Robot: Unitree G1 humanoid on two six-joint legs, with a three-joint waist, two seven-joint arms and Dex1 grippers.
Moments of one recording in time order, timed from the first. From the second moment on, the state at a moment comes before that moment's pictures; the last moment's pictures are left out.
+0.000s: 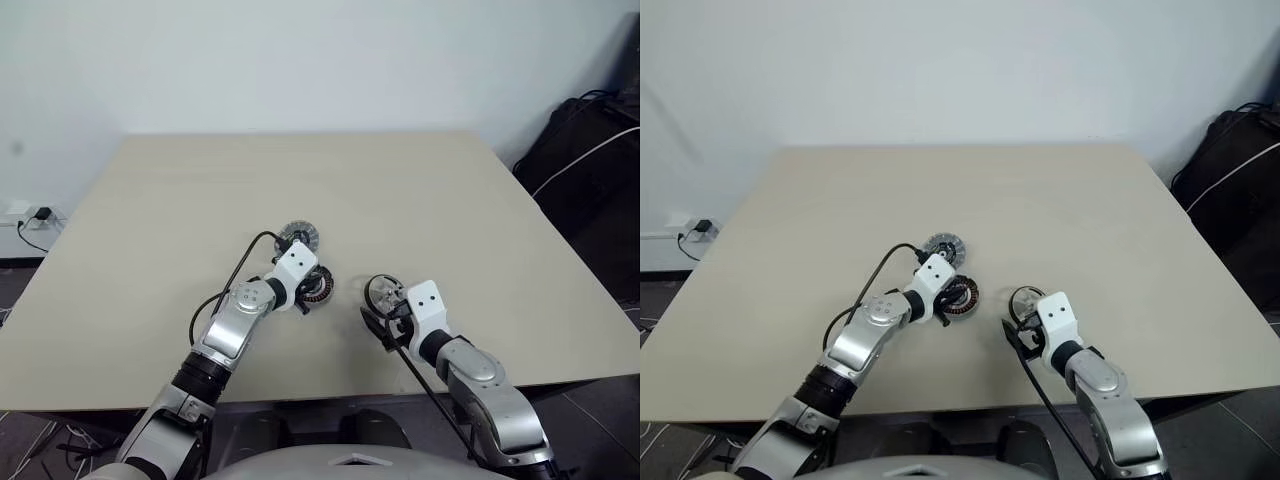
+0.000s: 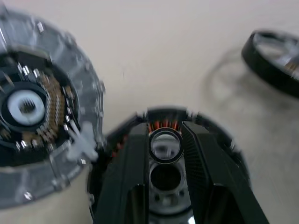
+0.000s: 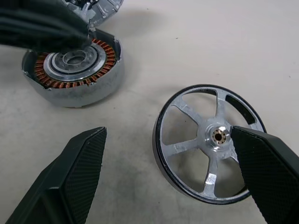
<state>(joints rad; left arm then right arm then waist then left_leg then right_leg) -0.31 0.18 -0.36 0.20 0.05 0.36 -0.48 0.22 -0.31 0.10 -0.37 0.14 0.52 0.35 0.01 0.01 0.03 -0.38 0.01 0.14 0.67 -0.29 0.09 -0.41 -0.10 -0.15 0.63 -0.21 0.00</state>
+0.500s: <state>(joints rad) -0.29 0.14 -0.31 0.19 0.05 0.33 -0.44 0.22 -0.31 0.10 -0.37 0.14 0.52 0.35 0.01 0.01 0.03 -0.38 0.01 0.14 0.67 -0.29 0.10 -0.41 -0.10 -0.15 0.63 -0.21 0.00</state>
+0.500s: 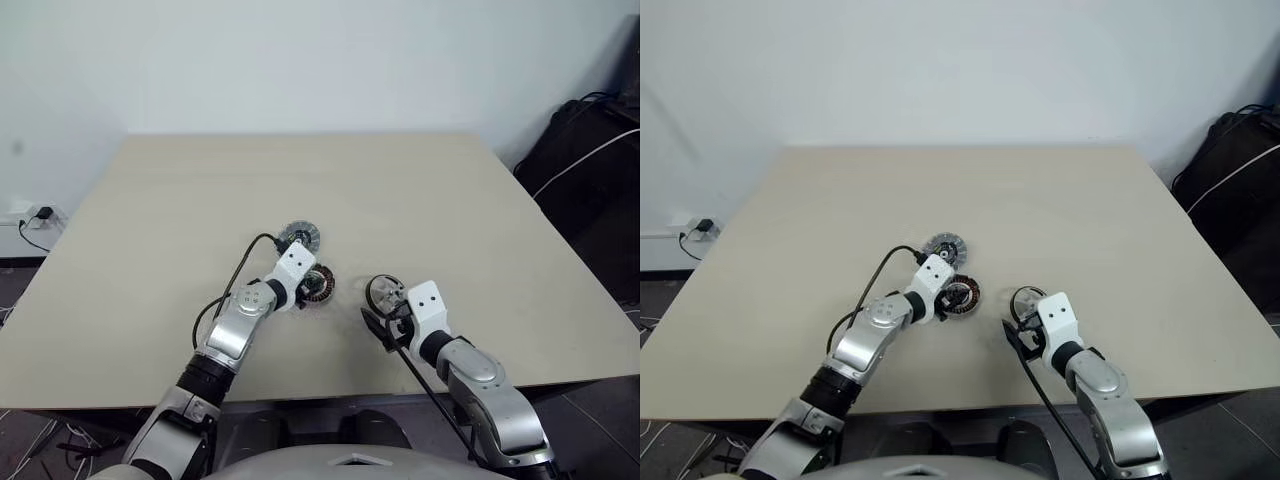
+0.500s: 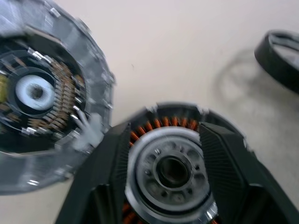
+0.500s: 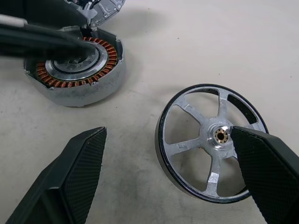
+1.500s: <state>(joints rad) 0.15 0.28 -0.19 -0.23 -0.02 0.29 -0.46 -0.27 -0.26 0.38 -0.16 0.02 0.78 0.37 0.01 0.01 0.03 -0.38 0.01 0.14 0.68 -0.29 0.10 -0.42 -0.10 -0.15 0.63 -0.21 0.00</state>
